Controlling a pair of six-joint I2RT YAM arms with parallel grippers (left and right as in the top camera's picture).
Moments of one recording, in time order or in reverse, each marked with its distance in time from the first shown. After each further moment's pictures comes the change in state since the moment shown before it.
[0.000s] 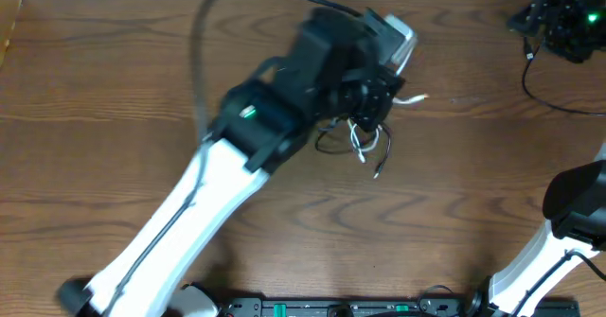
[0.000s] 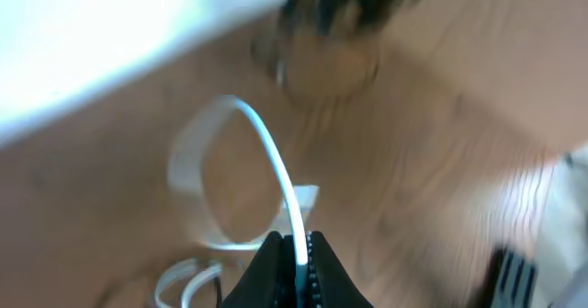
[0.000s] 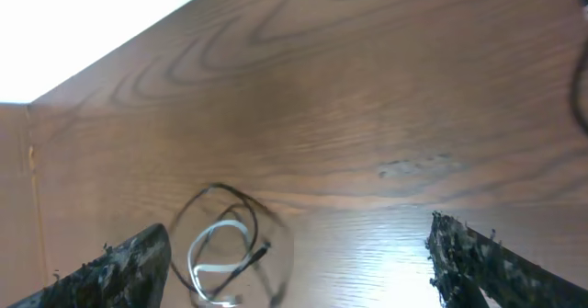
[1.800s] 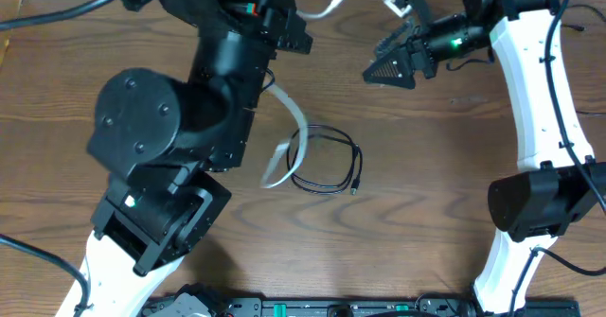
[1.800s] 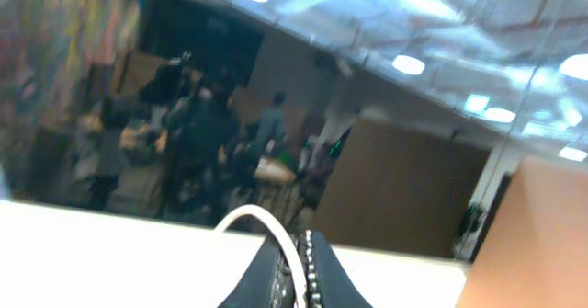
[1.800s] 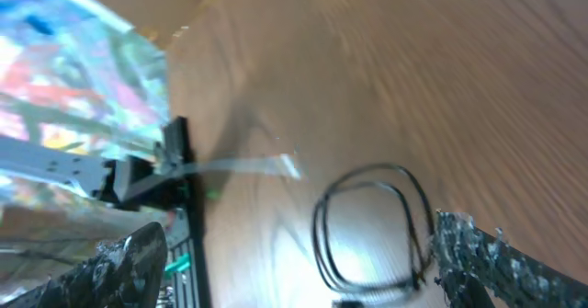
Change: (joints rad) left arm 0.001 -0.254 -0.004 0.595 -0.675 -0.179; right arm 0.477 0.000 -0.003 -0.218 -0.462 -0.779
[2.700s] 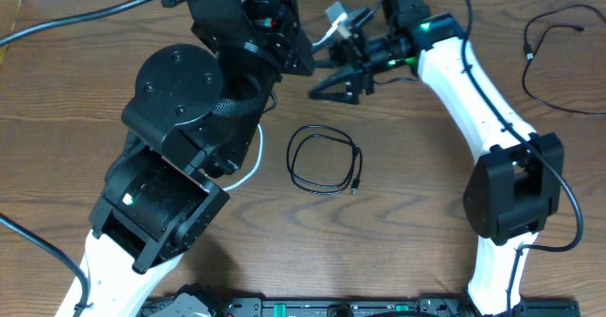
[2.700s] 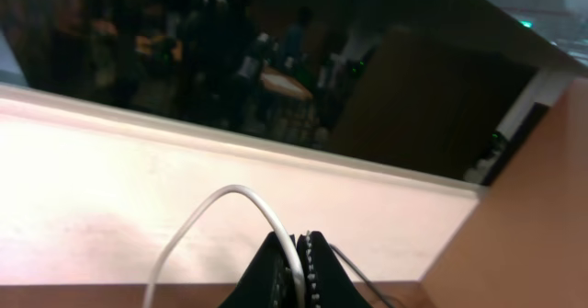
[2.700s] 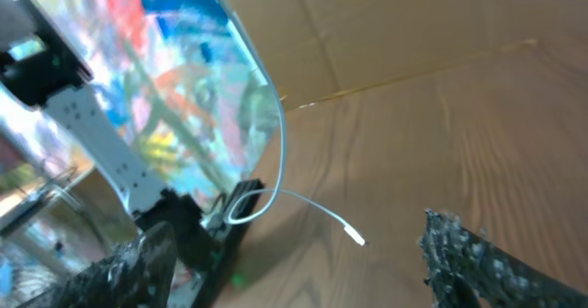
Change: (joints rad) left arm 0.022 0.001 0.000 -0.267 0.055 -0.131; right arm 0.194 0.026 -0.365 0.772 -0.483 0.090
